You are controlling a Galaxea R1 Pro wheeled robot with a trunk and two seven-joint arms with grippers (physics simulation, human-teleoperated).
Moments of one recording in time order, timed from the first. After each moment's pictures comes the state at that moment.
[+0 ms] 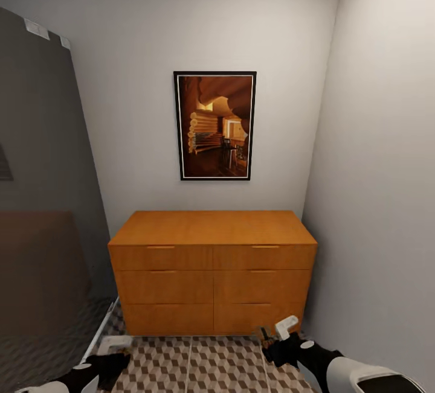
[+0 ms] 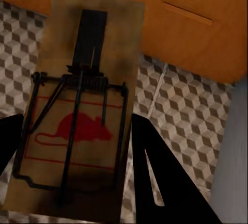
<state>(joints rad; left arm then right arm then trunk) -0.62 0.13 -0.92 0.07 0.95 -0.10 -0.09 -0.71 0.01 0.13 0.07 0.20 -0.08 0.17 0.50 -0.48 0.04</state>
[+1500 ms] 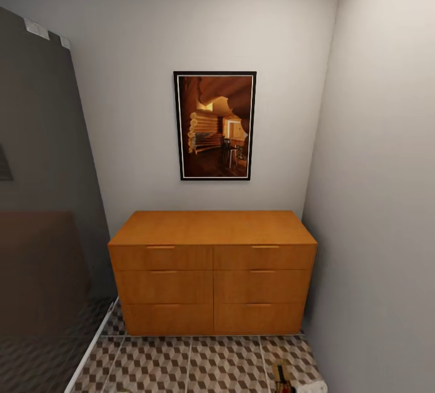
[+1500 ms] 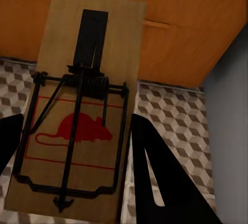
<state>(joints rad) -0.38 0.06 -0.92 0.07 0.99 -0.49 -0.04 -0.40 0.01 0.13 0.07 0.06 -0.63 -0.06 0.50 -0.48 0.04</state>
